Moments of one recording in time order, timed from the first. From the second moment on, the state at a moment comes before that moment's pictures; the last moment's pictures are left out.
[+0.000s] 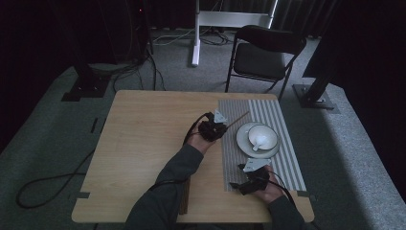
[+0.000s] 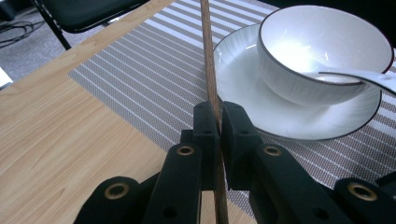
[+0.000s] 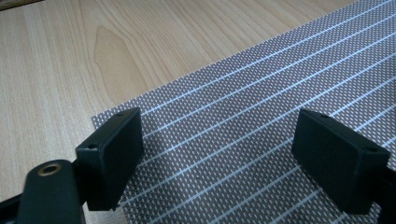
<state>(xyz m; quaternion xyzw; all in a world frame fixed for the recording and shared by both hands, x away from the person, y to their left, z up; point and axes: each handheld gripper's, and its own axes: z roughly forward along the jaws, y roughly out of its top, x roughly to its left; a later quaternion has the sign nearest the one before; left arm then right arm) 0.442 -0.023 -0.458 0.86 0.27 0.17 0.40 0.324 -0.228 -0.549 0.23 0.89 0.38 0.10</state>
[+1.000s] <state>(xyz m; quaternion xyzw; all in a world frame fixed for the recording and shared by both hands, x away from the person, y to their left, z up) 0.456 -0.061 -0.462 0.87 0.25 0.16 0.41 0.324 -0.228 -0.549 0.23 0.89 0.38 0.10</state>
